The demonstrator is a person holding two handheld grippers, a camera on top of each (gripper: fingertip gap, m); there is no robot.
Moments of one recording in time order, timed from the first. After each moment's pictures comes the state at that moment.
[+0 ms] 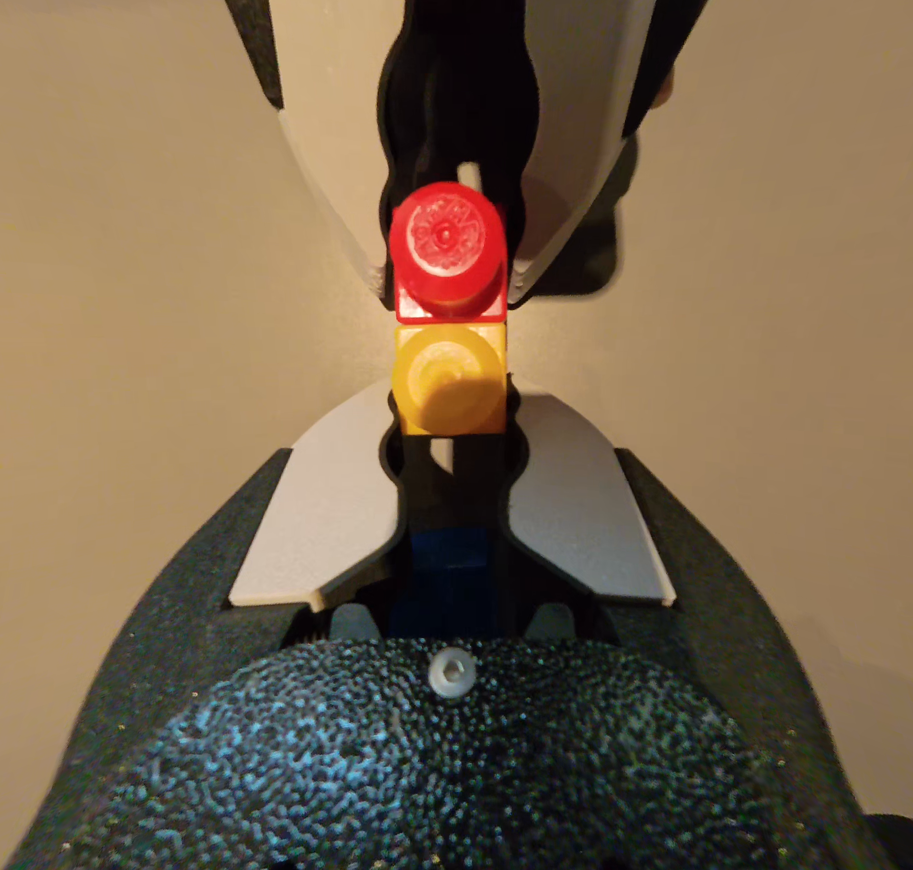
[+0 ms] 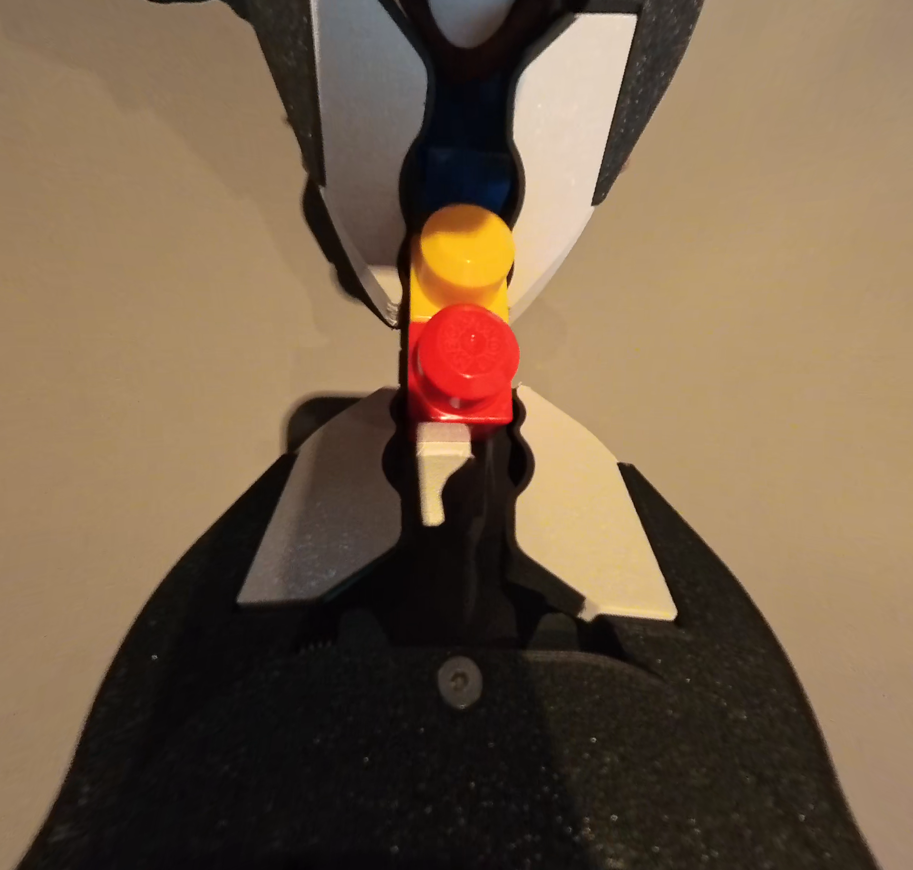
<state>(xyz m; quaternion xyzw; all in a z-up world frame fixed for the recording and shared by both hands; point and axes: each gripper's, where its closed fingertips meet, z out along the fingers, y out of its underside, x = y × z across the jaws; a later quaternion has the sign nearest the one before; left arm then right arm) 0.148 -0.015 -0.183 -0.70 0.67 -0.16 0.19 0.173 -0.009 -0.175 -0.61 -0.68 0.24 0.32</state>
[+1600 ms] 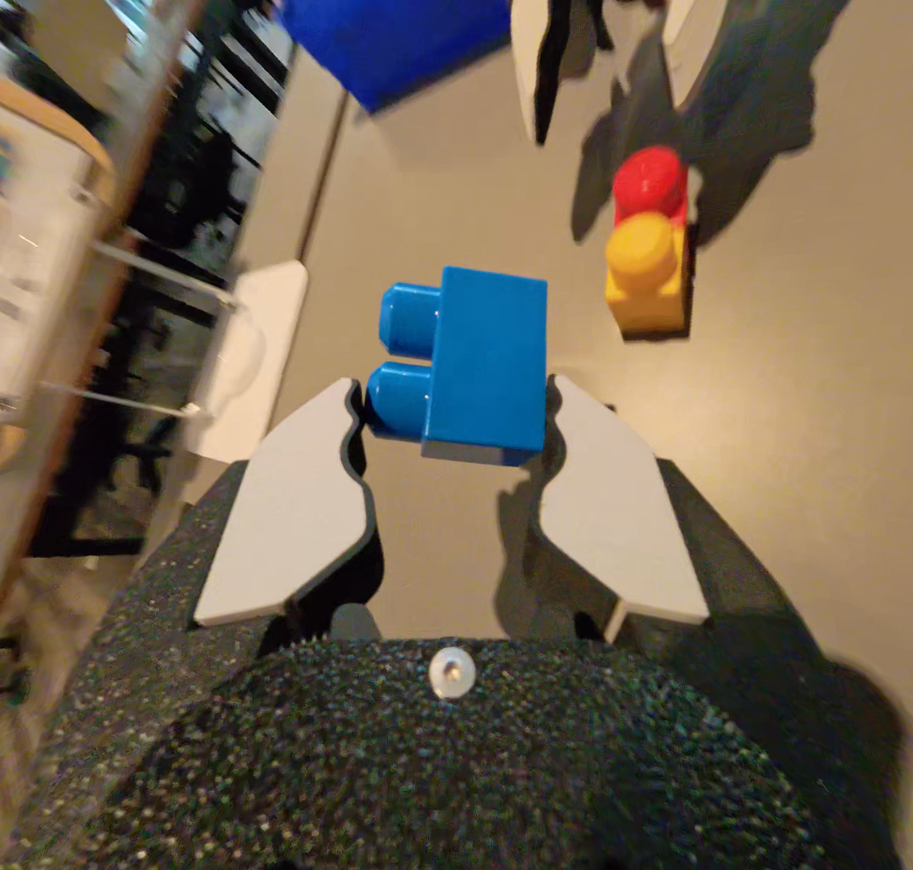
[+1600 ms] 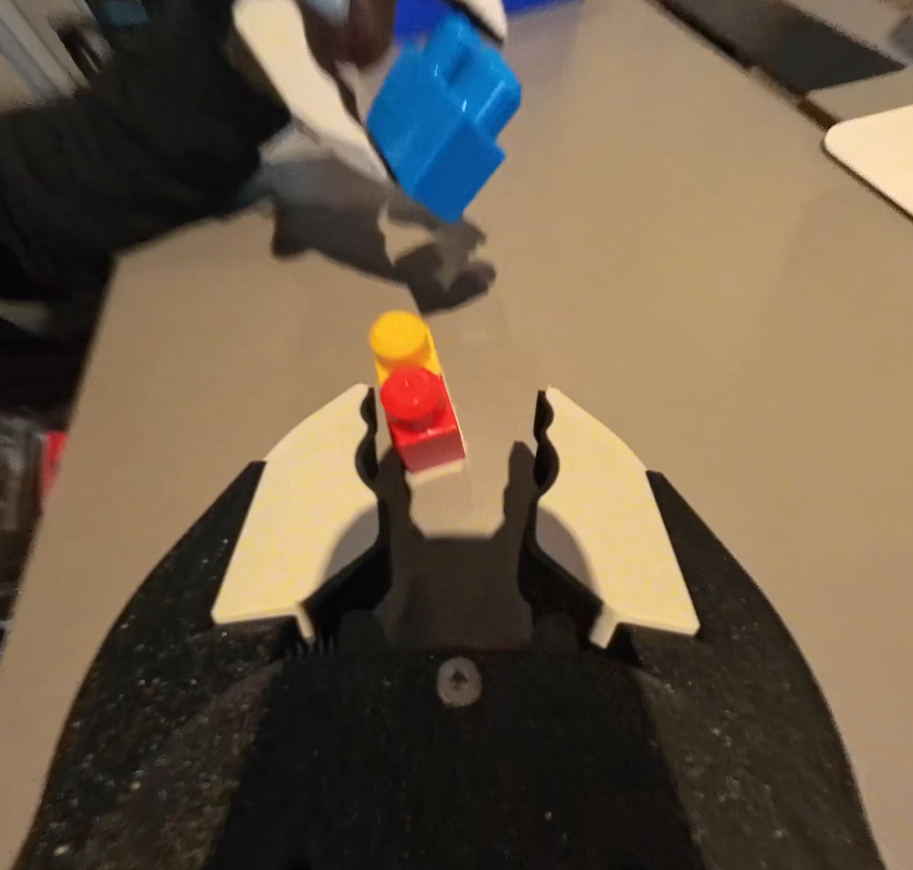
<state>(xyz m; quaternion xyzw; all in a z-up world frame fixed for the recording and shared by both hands) 0.069 0.033 -0.087 -0.63 0.61 -0.04 0.48 0.191 0.010 -0.112 -0.67 -0.54 0.37 0.36</state>
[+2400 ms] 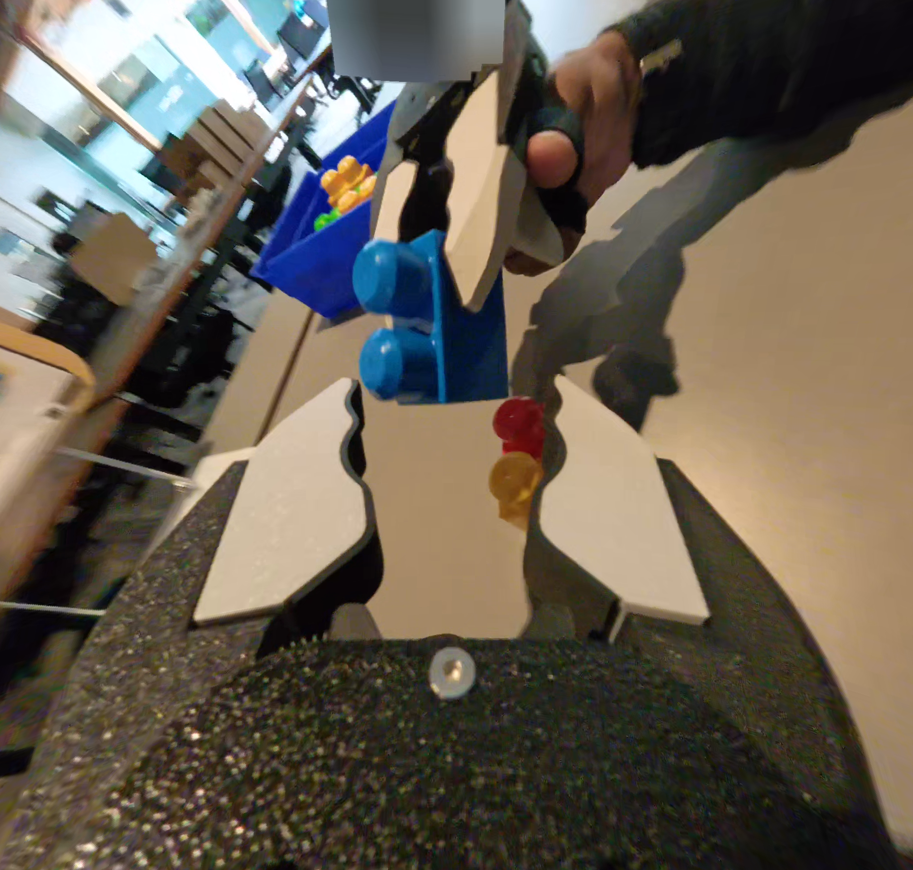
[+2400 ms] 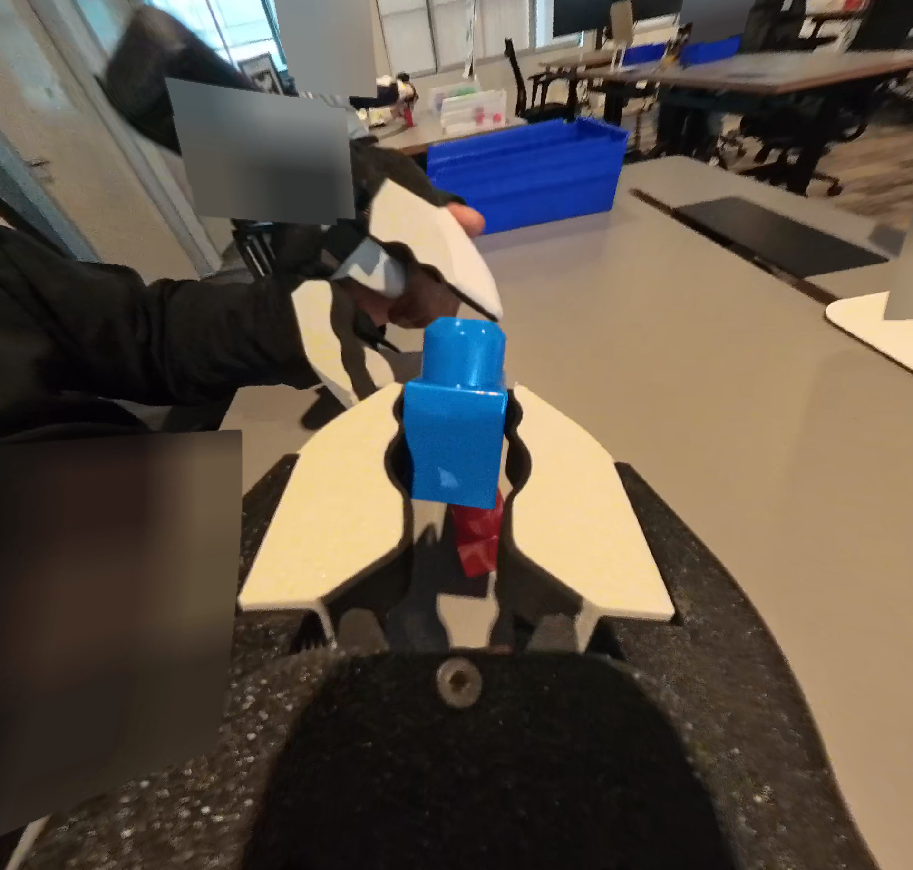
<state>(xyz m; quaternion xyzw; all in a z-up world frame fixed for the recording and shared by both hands) 0.165 -0.016 -0.065 -0.53 0.62 -0.15 0.55 0.180 -0.009 -0.051 -0.58 -0.49 0.48 0.43</state>
